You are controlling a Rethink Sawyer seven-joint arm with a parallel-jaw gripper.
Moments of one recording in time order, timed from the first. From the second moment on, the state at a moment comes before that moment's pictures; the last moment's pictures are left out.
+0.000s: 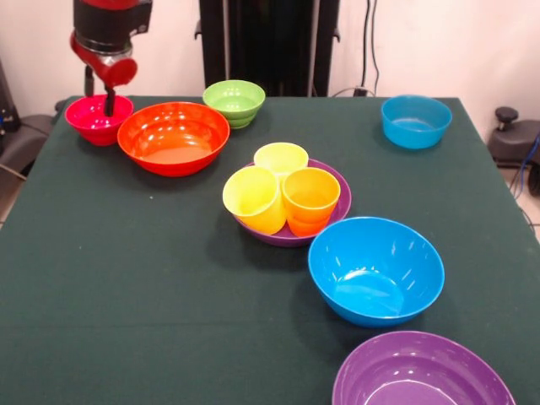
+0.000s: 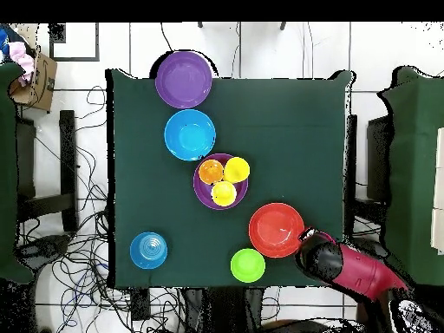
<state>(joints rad) -0.62 -0.57 -0.21 1.84 -0.36 0.21 2.19</state>
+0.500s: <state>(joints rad) -0.62 -0.62 -0.21 1.82 -0.36 0.21 2.19</state>
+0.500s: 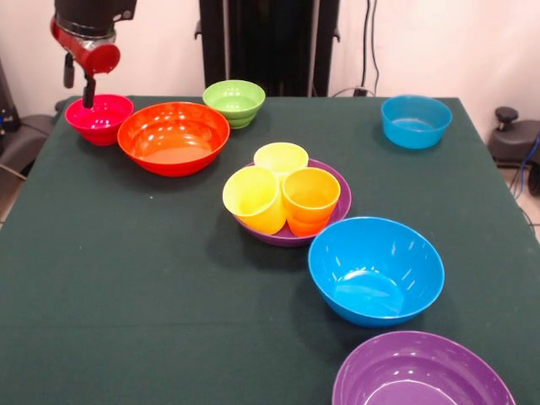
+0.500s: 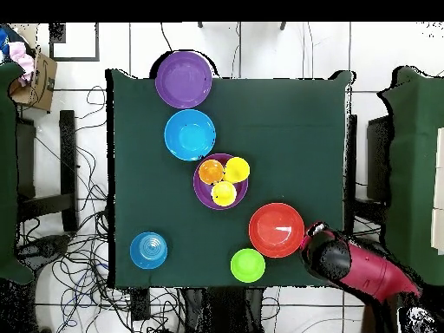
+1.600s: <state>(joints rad) -0.55 -0.37 -0.30 1.77 -0.20 0.01 2.19</state>
